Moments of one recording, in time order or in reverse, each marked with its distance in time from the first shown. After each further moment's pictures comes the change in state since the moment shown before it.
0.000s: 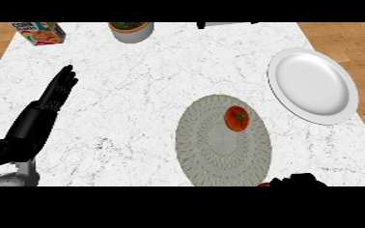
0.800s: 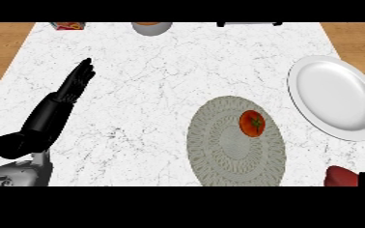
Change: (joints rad) left arm -0.073 -0.029 -0.053 0.005 -0.017 -0.036 0.003; right arm 0.377 -0.376 -0.331 0.080 -0.278 -0.627 -0.186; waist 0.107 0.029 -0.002
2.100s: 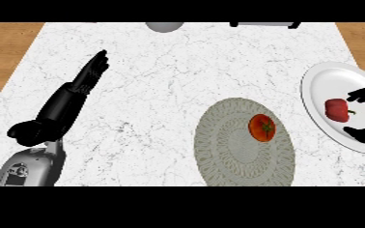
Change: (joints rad) left arm -0.085 -0.046 -0.021 0.026 -0.031 -0.026 0.032; right arm -0.655 0.508 -0.199 1.243 -0.460 0.512 -0.656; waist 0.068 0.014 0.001
